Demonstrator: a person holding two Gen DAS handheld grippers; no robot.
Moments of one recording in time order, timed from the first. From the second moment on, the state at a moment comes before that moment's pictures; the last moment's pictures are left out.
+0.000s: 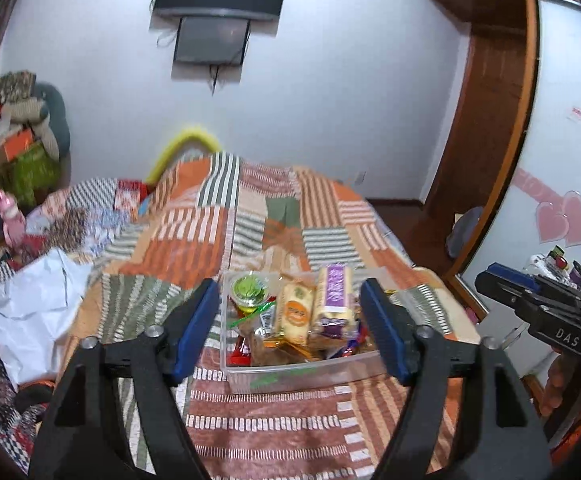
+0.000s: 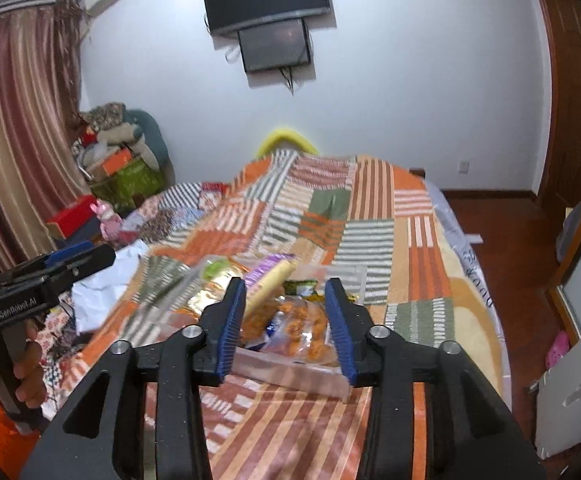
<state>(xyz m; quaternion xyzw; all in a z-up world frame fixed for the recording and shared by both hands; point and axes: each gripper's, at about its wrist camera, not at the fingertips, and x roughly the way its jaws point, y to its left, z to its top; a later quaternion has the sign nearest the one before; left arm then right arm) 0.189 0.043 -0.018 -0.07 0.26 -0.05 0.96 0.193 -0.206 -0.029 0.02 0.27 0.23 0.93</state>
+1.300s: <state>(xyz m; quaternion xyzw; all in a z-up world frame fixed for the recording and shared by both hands) 0.072 0.014 0.025 -0.05 0.15 -0.03 0.99 0.103 -0.209 0.004 0.03 0.17 0.22 0.96</state>
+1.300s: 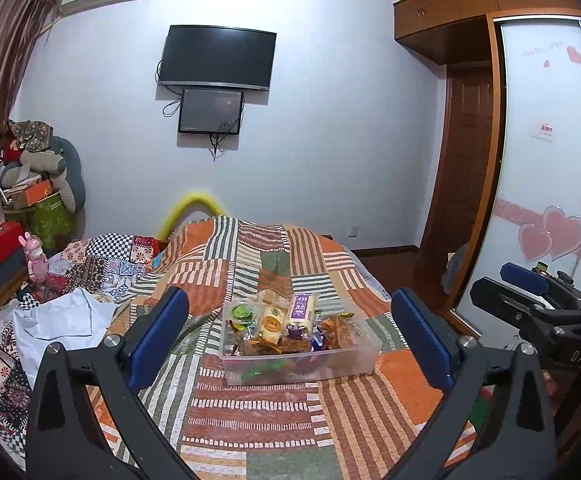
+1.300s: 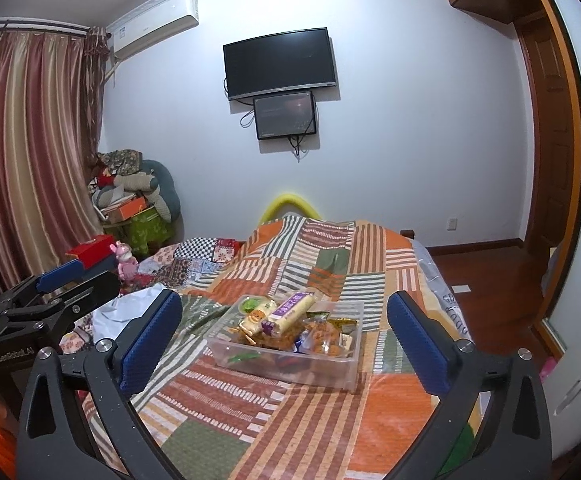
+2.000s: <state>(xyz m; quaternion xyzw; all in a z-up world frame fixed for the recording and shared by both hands) 0.069 0.010 0.025 -0.05 0.15 -0.04 0.99 0.100 -0.215 0.006 0.03 0.16 0.21 0.96</state>
